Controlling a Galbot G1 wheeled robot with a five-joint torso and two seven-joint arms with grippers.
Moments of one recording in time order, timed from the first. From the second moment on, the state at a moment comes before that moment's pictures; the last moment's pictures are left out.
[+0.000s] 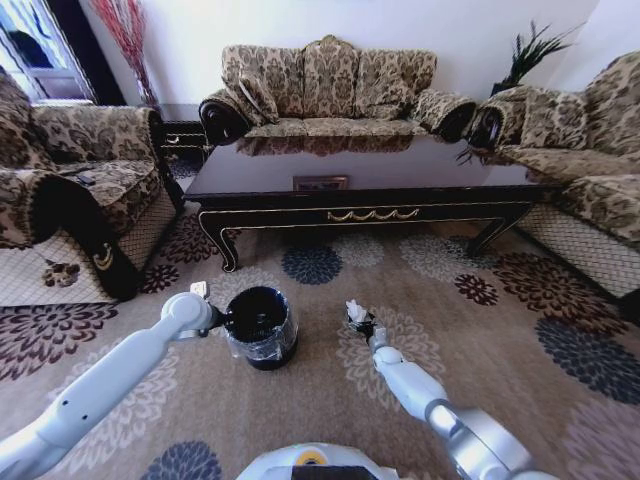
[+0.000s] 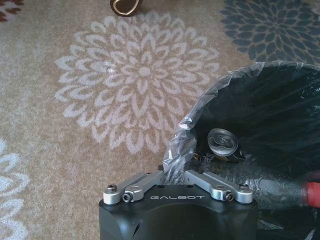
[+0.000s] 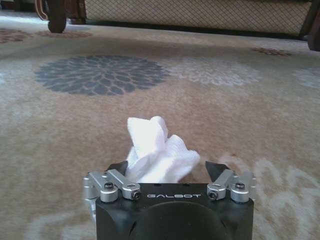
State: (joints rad) left arm 0.72 -0.69 0.01 -1.83 -1.85 0.74 -1.03; right arm -0.59 1.31 -0.07 0.48 0.51 0.35 -0.02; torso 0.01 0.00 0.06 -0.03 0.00
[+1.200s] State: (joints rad) left arm 0.73 -0.71 0.01 -1.84 -1.84 0.74 -1.03; right arm -0.64 1.27 -0.06 0.59 0.53 0.35 -0.03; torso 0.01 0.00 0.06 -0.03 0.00
